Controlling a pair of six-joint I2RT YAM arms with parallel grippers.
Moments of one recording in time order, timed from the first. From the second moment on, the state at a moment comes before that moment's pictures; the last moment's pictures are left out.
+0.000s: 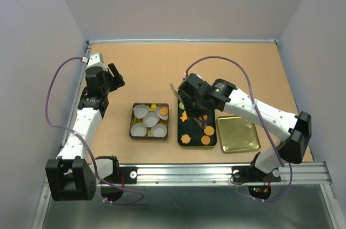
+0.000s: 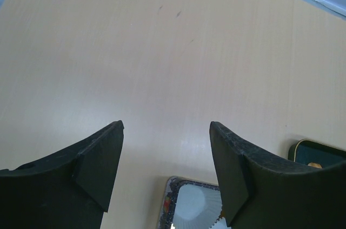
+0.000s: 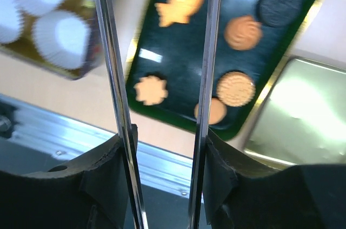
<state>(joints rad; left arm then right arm) -0.01 1.10 0.82 -0.15 -0.05 -0.36 0.97 1.56 1.51 -1.08 0.22 0.60</state>
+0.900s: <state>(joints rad) -0.01 1.12 0.82 -0.15 -0.02 -0.37 0.77 1.68 1.32 -0.98 0.16 0.50</state>
